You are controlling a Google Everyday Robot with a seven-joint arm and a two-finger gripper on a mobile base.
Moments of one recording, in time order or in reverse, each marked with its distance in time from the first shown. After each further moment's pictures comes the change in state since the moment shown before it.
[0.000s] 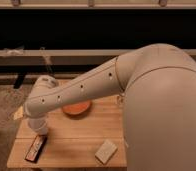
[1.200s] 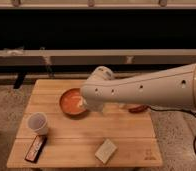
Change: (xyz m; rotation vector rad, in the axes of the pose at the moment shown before) arm -0.019 0.260 -0.132 -0.408 0.058 0.510
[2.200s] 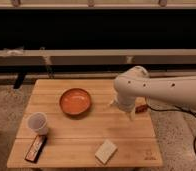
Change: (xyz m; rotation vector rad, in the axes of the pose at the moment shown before) arm 0.042 0.134 0.011 -0.143 -0.075 0.275
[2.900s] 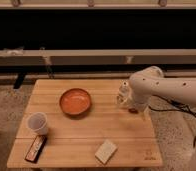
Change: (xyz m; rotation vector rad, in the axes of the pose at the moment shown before) arm 0.052 0.054 0.030 -0.030 -0.007 0.078
